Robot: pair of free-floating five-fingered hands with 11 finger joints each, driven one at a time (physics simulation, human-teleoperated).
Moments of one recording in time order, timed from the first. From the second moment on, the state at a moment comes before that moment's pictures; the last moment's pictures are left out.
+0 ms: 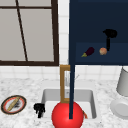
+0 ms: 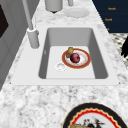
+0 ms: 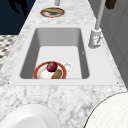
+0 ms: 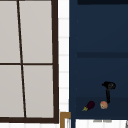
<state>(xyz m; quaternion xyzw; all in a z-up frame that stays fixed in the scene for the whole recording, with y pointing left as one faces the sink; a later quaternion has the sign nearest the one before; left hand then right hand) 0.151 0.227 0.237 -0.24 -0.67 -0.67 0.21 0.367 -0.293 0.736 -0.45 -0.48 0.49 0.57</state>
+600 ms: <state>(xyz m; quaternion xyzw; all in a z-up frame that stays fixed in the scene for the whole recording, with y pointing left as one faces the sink) 0.151 0.227 0.237 -0.24 -0.67 -0.67 0.21 0.270 -0.245 0.656 -0.46 -0.48 0.48 0.57</state>
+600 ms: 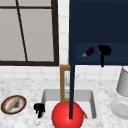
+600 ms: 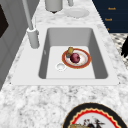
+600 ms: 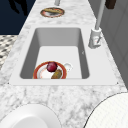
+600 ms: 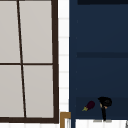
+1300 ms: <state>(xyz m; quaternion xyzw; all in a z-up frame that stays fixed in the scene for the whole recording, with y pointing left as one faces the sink) 0.151 0.227 0.237 -0.24 -0.67 -0.67 0.21 0.166 -0.185 0.541 -0.46 -0.48 0.48 0.57</state>
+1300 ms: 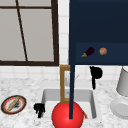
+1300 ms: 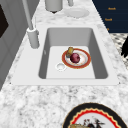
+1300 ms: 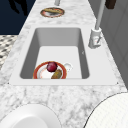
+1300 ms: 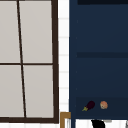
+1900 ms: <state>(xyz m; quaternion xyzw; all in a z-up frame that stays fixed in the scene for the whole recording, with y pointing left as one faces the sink) 0.151 0.227 0.237 -0.24 -0.67 -0.67 0.21 0.148 -0.110 0.474 -0.48 -0.47 0.48 0.56</state>
